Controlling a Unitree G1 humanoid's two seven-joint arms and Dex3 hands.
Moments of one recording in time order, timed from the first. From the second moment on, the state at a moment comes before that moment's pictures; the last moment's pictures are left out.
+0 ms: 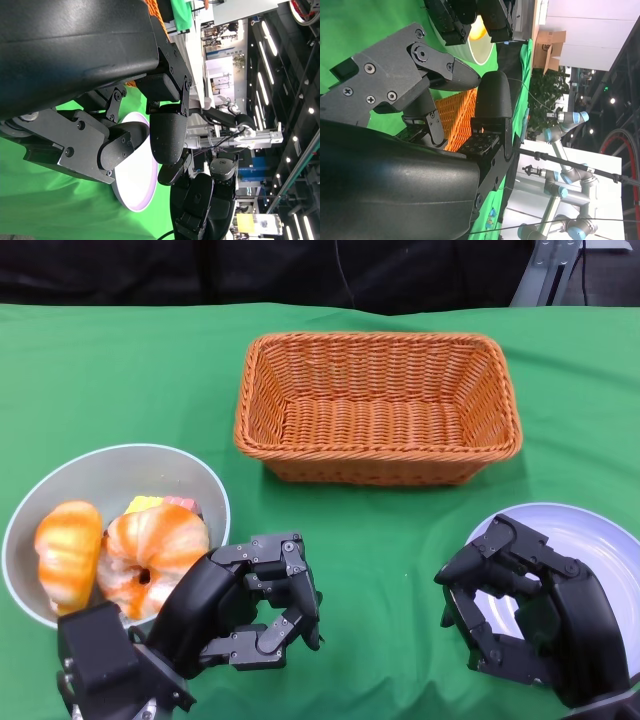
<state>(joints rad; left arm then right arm) -0.12 -0.01 -0.06 0.41 -0.26 -0.54 -0.67 0.12 0.04 0.10 0.02 0.06 -0.49 0.20</state>
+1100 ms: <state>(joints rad) -0.12 -0.01 -0.06 0.45 -0.28 -0.56 -0.69 0.12 0.04 0.10 0.06 0.07 -0.52 0.20</state>
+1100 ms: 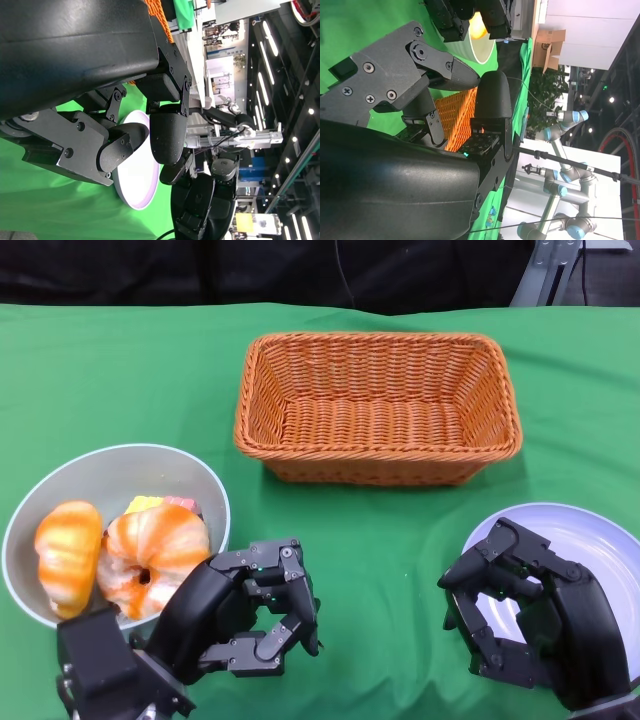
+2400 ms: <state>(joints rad) -0.20 0.04 0.09 0.26 -0.35 -0.58 -0.59 0.10 0.04 0.10 0.07 0.06 -0.52 0.20</state>
